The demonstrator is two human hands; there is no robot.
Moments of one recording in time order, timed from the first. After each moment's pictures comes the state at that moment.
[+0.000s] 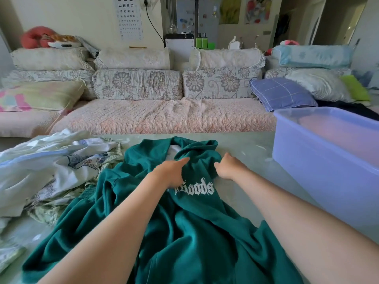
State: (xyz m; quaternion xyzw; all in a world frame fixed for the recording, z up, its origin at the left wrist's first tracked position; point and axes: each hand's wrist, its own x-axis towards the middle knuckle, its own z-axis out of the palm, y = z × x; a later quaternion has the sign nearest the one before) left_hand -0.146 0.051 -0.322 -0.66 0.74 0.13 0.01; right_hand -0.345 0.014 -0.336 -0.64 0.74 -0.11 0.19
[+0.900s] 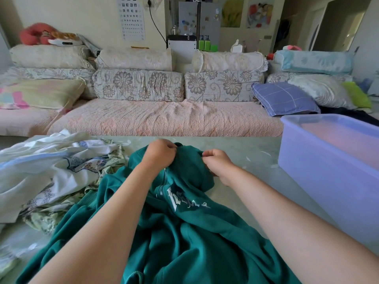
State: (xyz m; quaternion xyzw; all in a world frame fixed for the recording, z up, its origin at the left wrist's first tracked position) left_hand -0.111 0.026 -0.285 -0.68 0.62 0.19 -0.34; right_hand -0.290 0.008 -0.320 -0.54 0.58 -0.39 0.46
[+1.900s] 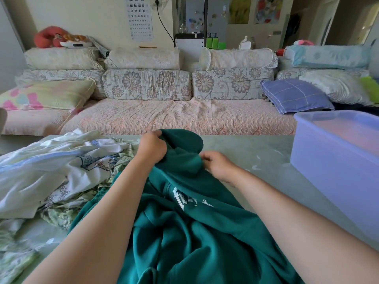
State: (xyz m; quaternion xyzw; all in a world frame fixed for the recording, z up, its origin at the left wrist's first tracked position) left_hand -0.072 0.030 -0.271 -0.72 0.53 0.20 -0.41; right_hand -0.275 0.001 -0.338 -0.70 0.48 -0.34 0.41
